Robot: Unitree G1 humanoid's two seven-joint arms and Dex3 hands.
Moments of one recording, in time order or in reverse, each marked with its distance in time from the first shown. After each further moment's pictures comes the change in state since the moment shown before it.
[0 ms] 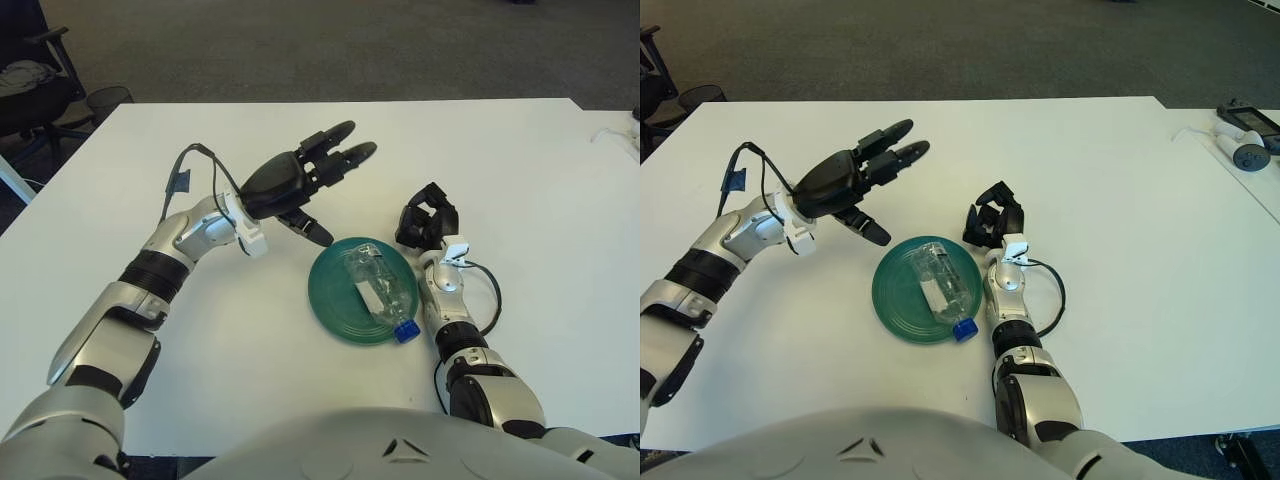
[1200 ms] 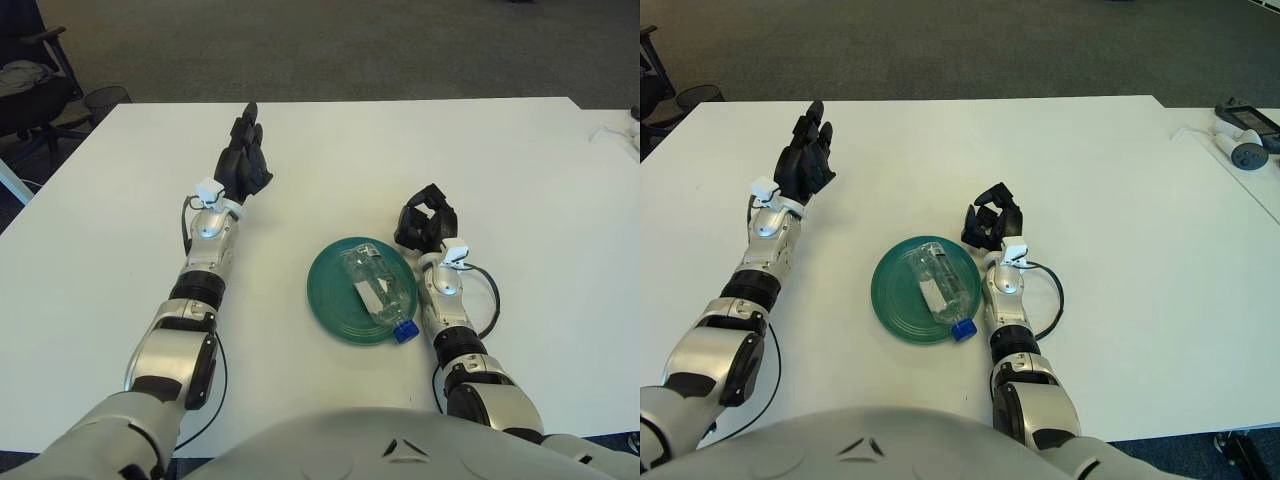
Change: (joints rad) left arm 0.070 -0.345 0.438 0.293 -0.620 0.459 -0.259; right arm 0.036 0.021 -0.002 -0.051 0.009 0.040 0.011
